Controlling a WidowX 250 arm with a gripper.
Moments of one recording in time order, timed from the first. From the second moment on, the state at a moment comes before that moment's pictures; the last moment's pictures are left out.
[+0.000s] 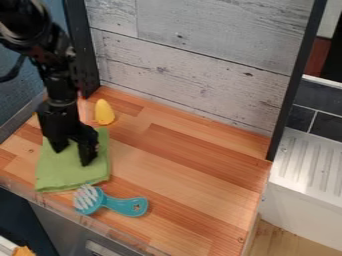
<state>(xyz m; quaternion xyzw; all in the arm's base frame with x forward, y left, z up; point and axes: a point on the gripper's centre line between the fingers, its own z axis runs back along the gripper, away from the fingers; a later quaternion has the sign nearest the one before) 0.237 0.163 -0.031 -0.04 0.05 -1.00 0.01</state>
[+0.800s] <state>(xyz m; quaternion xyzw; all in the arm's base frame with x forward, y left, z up) 0.245 0.207 -0.013 -0.02 0.07 -1.00 0.04</state>
